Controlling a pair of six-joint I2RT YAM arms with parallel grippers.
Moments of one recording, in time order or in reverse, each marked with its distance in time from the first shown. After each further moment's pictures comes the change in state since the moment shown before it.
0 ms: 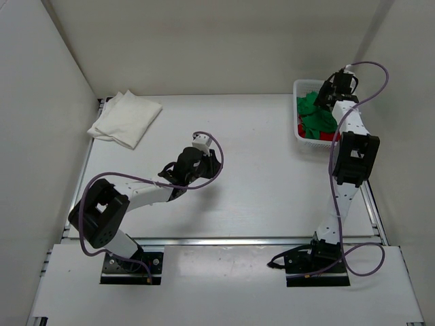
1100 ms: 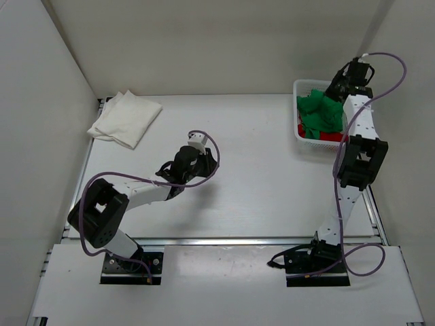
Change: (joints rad) left arm 0.034 -0.002 -0.012 -0.002 0.004 -0.020; right arm -0.049 -0.018 0.112 -0.076 -0.202 0.146
